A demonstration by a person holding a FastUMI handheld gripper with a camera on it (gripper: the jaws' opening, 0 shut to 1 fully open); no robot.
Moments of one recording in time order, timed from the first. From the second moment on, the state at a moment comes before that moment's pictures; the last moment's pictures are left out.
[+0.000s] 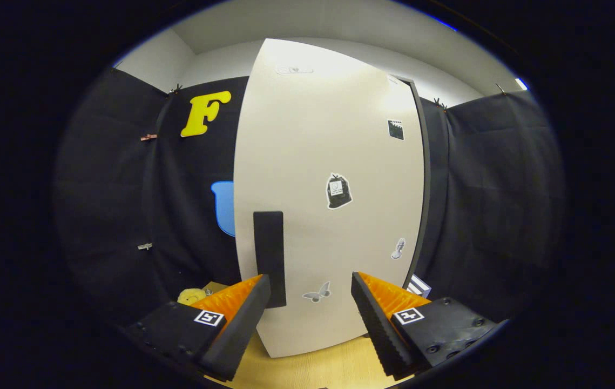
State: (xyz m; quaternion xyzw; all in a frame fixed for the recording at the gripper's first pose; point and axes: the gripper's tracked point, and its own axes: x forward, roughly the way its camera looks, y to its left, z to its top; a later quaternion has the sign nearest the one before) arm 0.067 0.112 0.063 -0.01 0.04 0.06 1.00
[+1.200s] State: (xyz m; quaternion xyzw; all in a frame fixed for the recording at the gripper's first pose) arm 0.032 -0.042 0.034 0.00 0.05 0.04 1.00
